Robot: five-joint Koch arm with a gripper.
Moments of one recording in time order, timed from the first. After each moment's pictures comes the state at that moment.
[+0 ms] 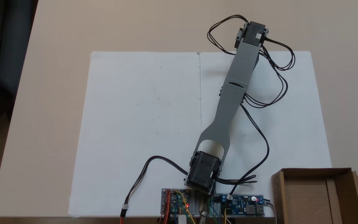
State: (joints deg) arm 20.9 20.8 1.6 77.7 -18.2
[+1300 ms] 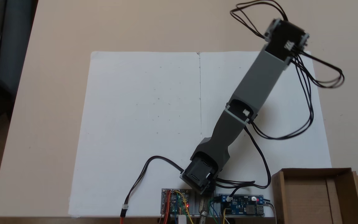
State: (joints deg) arm 38.8 65.3 18.3 82.1 -0.5
